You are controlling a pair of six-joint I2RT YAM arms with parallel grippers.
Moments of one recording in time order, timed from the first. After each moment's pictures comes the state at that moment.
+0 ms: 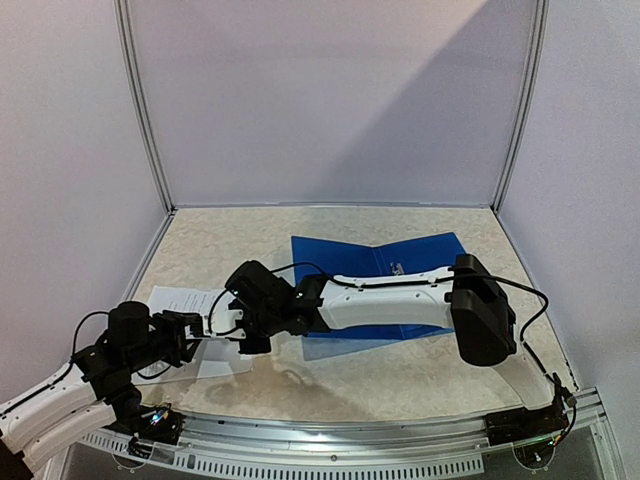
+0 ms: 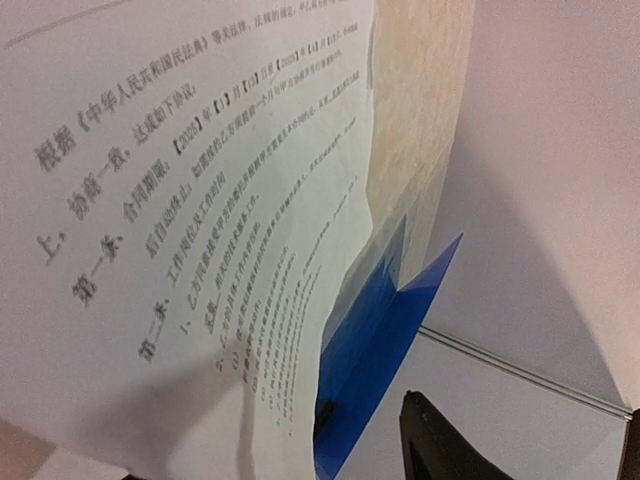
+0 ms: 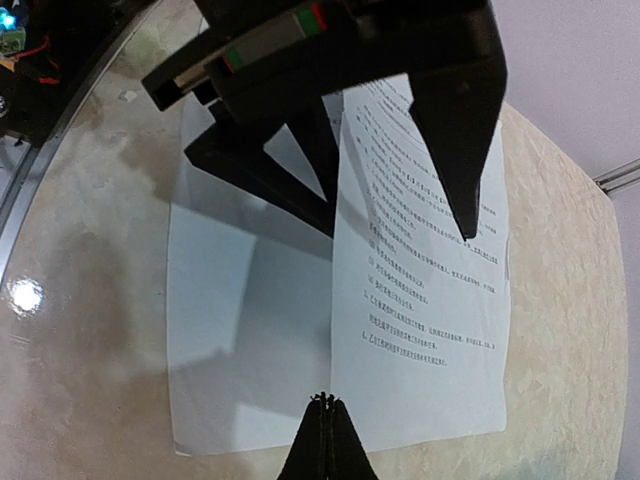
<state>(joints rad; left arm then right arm) -0.51 0.41 0.07 -0.20 -0.06 -1.80 1.26 2.37 1.98 -0.34 -0.06 -0.62</state>
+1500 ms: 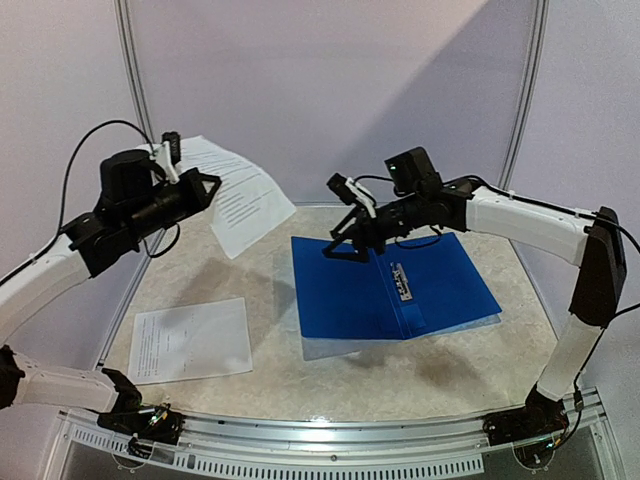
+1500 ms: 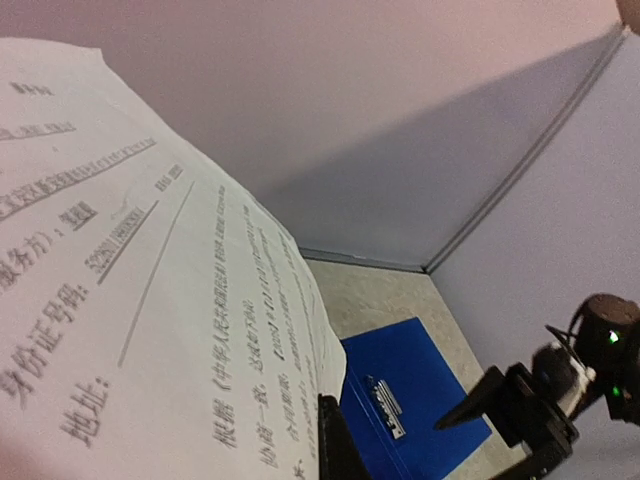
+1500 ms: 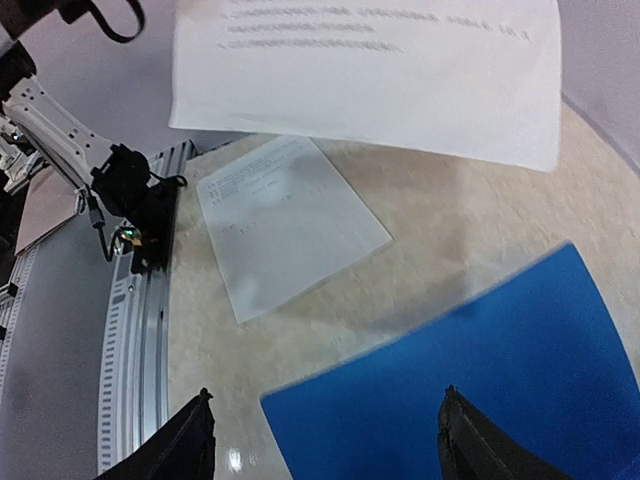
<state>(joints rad) -0.56 1.07 1.03 -0.14 -0.12 -0.57 0.74 1.77 1.53 -0.39 -0.68 -0.14</state>
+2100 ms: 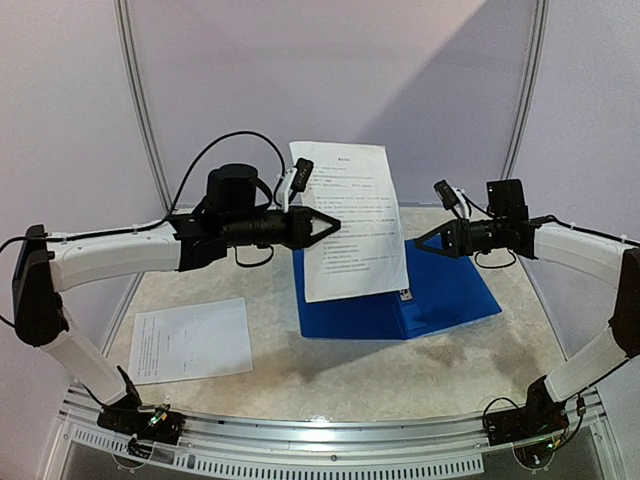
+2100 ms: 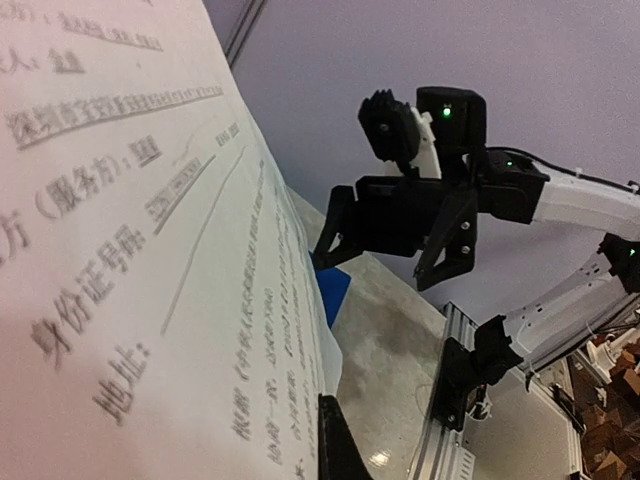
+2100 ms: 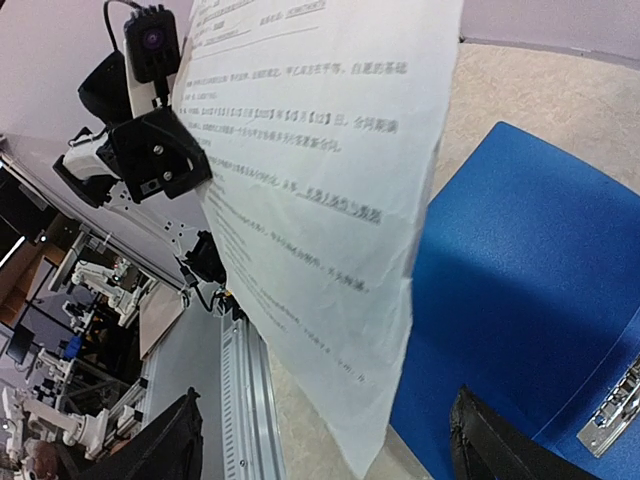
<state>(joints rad) -0.81 1.56 1.17 0.16 0.39 -0.45 0.26 1.45 0.98 -0.12 -1.18 0.20</state>
